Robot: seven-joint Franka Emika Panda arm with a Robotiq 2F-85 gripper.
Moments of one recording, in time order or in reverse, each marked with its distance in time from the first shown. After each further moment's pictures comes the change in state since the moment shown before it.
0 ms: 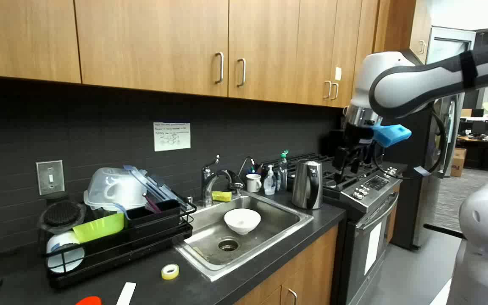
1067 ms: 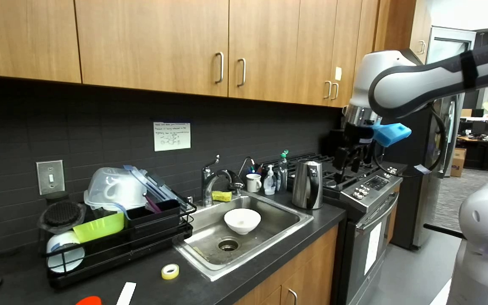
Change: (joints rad) arm -0.002 0.000 0.016 0.007 -0.015 -0.013 0.004
